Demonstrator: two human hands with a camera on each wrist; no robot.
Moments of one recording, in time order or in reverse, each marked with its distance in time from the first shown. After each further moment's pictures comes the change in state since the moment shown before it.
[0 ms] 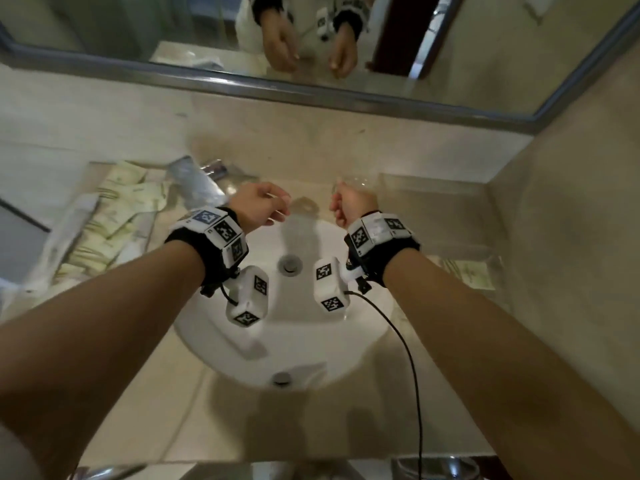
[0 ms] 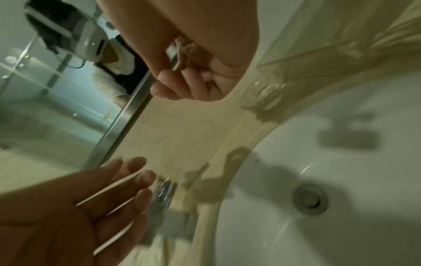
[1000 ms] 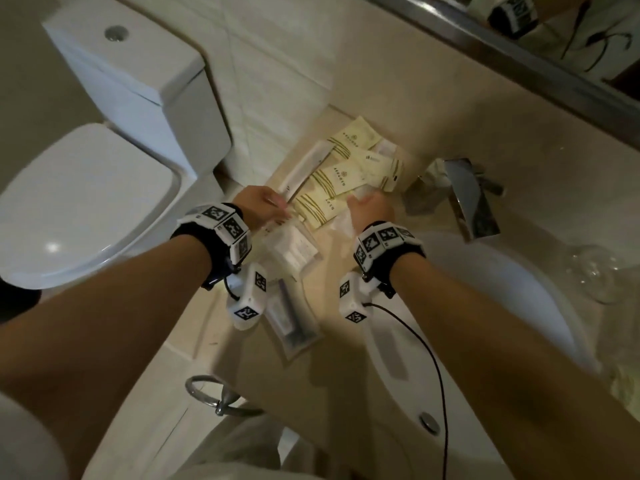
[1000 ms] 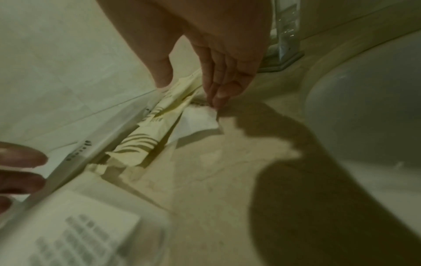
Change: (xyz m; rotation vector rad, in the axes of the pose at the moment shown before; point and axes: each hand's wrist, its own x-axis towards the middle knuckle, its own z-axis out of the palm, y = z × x) left_hand -0.067 -0.210 -0.299 0.124 0.308 -0.375; right_hand -0.077 0.073 0.336 -0.848 -0.307 -0.170
